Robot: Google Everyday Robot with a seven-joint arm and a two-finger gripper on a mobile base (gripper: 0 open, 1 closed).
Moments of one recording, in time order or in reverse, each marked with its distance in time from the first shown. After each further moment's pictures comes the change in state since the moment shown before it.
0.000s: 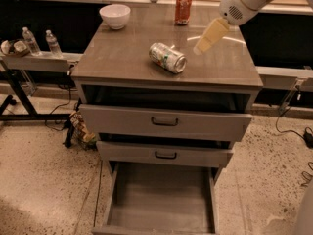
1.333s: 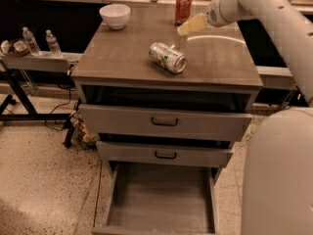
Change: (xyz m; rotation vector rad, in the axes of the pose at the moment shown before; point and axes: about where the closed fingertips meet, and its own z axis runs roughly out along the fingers) arm -0.028 -0.102 0.102 0.175 -0.263 0.374
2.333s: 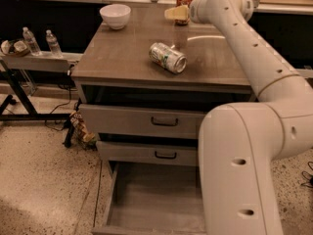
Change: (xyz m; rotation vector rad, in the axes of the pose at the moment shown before) arm -0.047 -0.041 0.099 0.153 -0.230 0.270
